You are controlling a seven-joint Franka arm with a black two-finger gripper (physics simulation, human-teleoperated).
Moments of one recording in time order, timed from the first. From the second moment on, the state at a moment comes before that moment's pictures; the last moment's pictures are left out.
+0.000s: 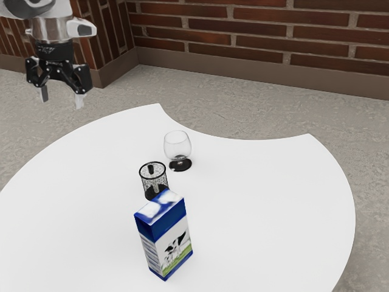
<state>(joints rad) 0.12 -0.10 -0.04 -1.59 0.11 1.35 -0.16</state>
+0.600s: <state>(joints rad) 0.03 0.10 -0.06 -1.93 0.13 2.06 -0.24</state>
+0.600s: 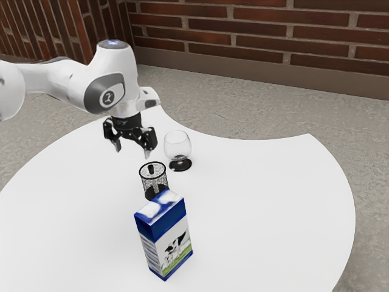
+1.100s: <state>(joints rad) 0.04 0.24 -0.07 -1.97 0.18 2.34 -0.22</state>
